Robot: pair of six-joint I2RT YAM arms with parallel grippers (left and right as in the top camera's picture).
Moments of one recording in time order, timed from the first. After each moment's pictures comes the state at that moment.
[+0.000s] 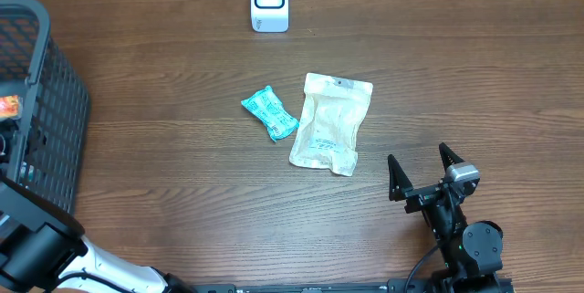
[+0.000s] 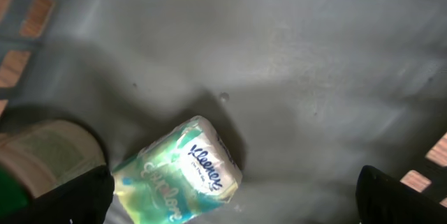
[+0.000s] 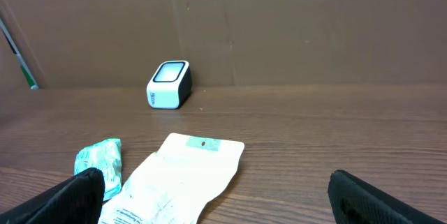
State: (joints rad) left arm 0.85 1.97 1.61 -0.91 0.00 0.27; right arm 0.20 0.01 0.02 -0.03 -0.06 0.13
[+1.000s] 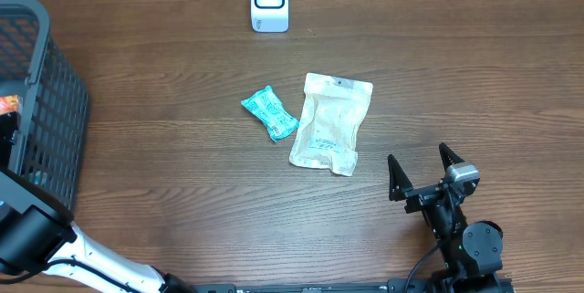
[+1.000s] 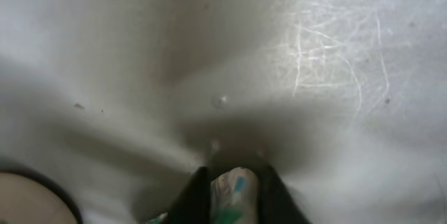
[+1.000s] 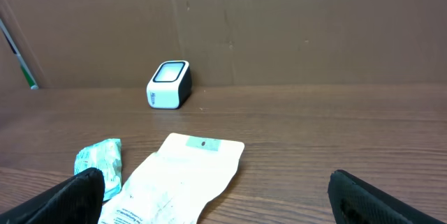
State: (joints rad) left arm 0.86 2.10 1.60 -0.89 -0.05 0.47; right arm 0.20 0.01 0.02 -0.03 -0.06 0.13
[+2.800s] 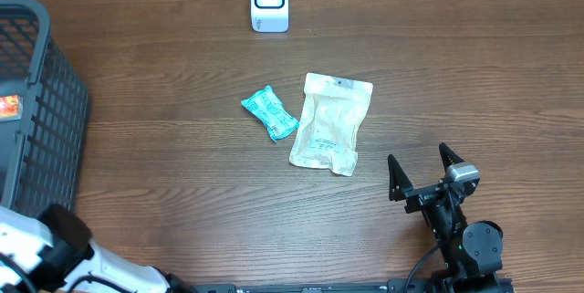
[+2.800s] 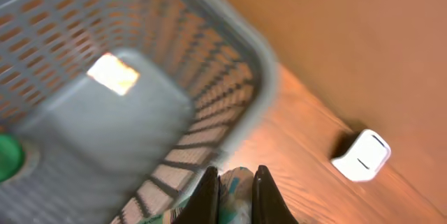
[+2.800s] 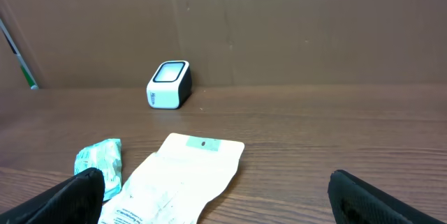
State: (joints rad) left arm 0.80 1.93 2.81 -1.69 0.41 -0.15; right arm 0.20 0.01 0.02 -0.03 -0.06 0.13
